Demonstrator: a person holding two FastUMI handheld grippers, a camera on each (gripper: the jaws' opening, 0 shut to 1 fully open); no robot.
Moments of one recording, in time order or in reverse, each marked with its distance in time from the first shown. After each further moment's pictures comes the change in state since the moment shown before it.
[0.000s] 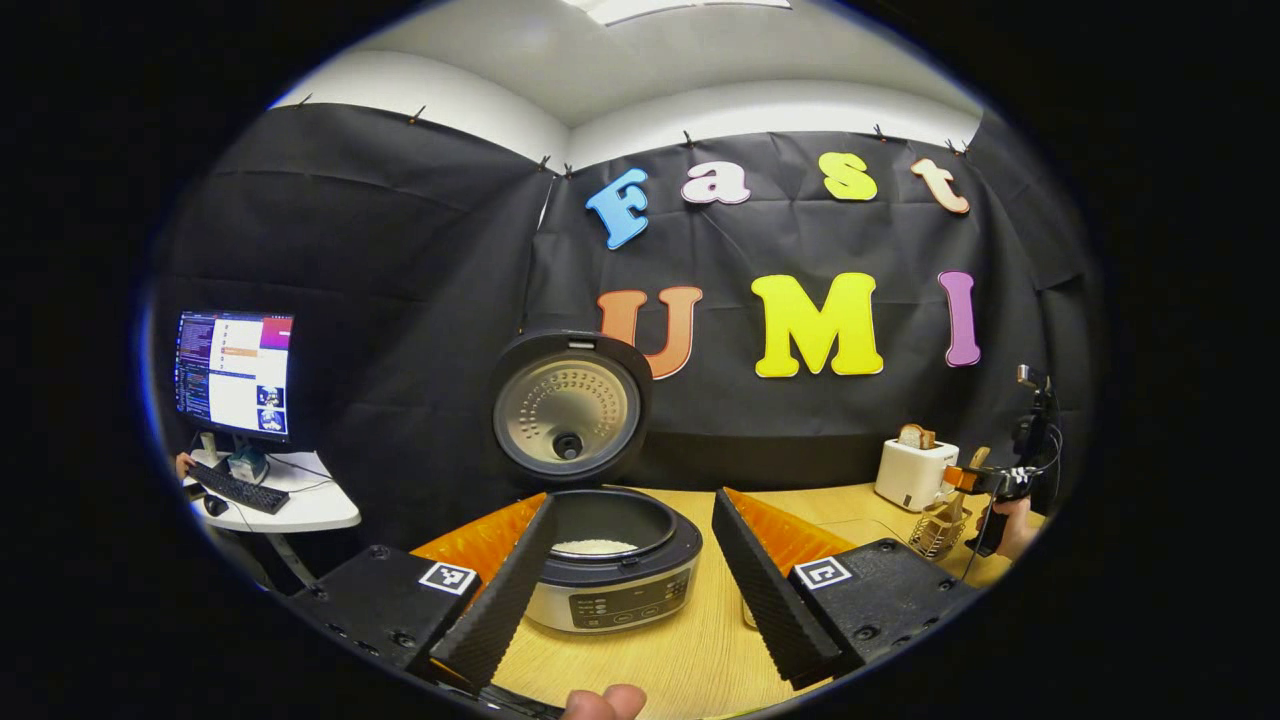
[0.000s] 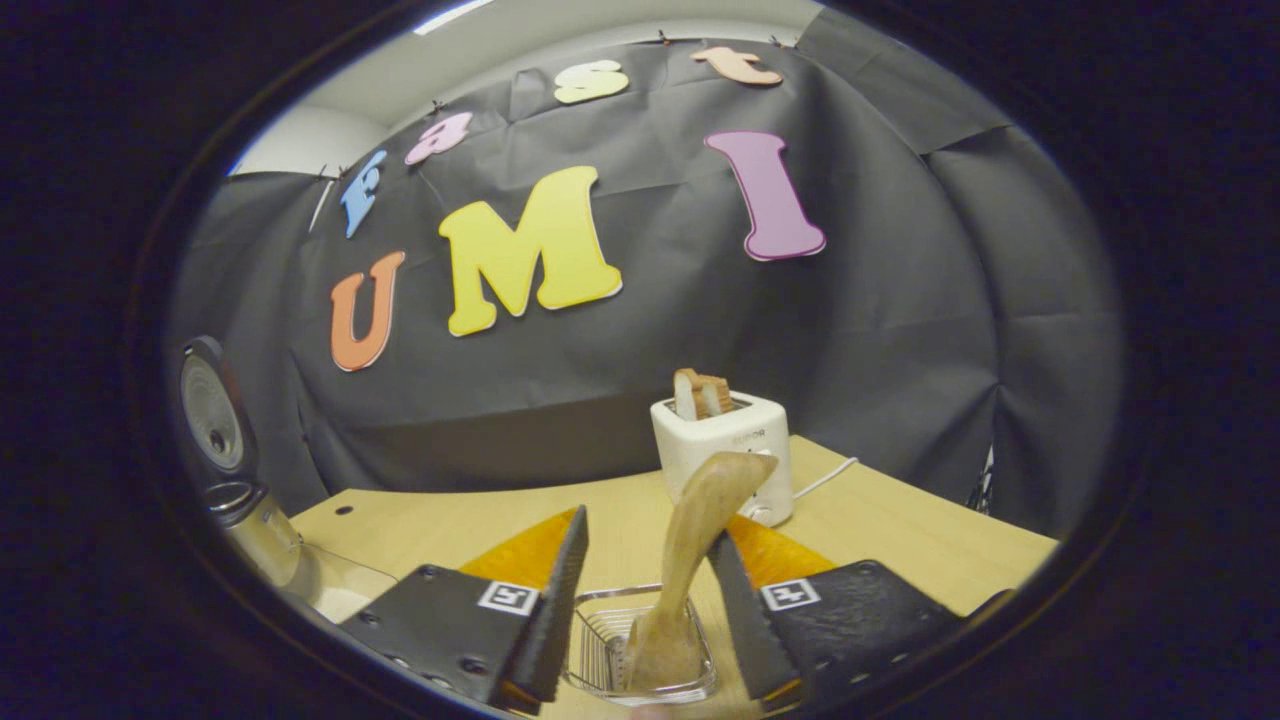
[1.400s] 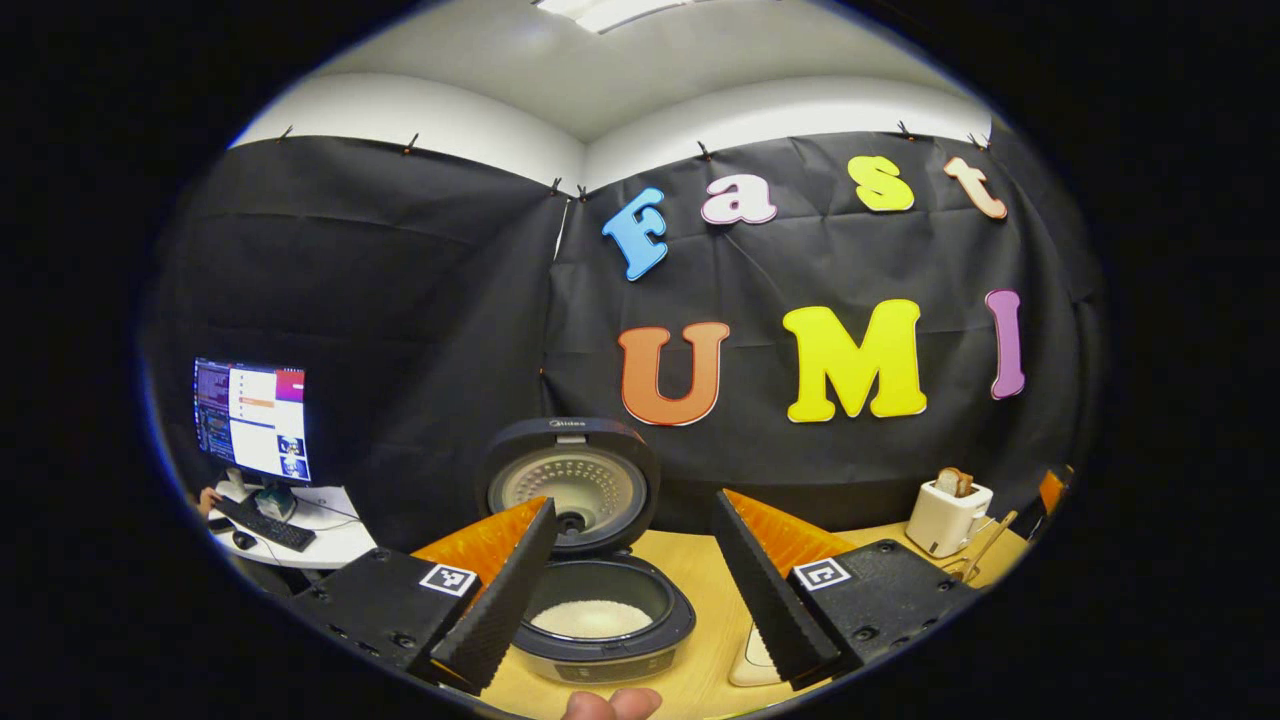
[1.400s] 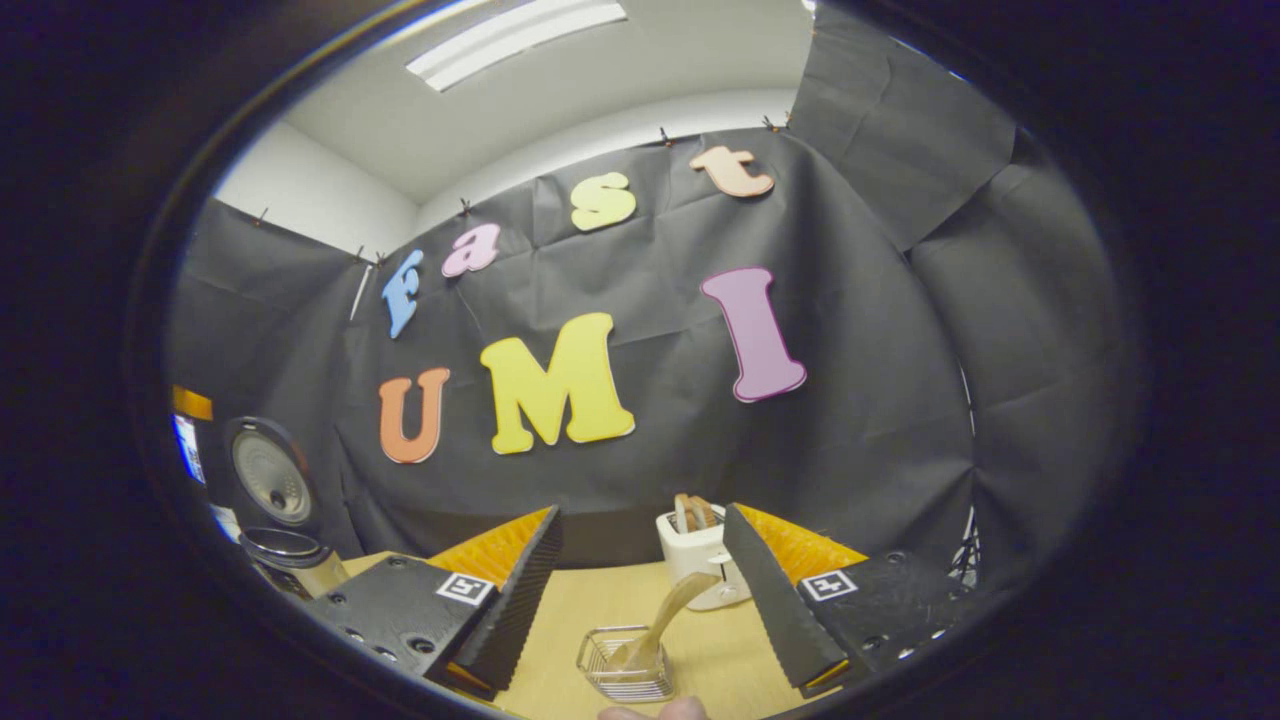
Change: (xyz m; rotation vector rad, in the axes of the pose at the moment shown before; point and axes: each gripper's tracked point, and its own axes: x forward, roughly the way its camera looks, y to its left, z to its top) left arm 0.074 -0.010 0.107 0.058 -0.001 0.133; right arm -0.141 -0.020 0.112 0.052 -0.311 0.155
